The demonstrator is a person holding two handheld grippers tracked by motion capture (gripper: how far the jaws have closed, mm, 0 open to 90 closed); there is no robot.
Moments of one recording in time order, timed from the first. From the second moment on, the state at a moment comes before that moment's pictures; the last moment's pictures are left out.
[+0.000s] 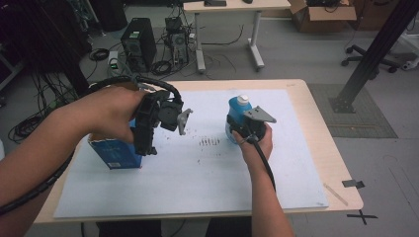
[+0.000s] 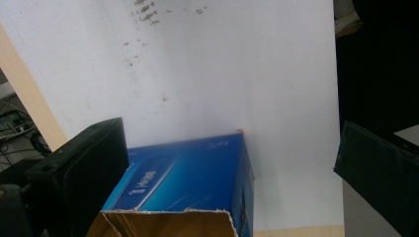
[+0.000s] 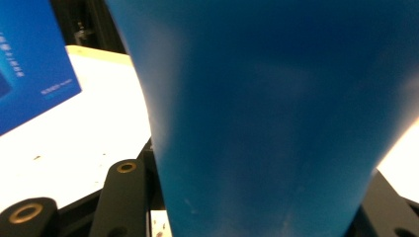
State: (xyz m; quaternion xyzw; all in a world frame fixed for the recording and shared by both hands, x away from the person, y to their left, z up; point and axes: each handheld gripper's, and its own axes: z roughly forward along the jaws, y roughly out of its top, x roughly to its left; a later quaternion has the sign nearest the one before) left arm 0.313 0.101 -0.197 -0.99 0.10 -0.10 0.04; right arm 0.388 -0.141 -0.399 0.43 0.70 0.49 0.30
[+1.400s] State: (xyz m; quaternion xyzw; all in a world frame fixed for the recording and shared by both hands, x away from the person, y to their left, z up) left arm 0.320 0.097 -0.160 -0.99 0.09 -0.11 0.03; right arm 0.358 -0.151 -0.302 0.16 0.83 0.52 0.13
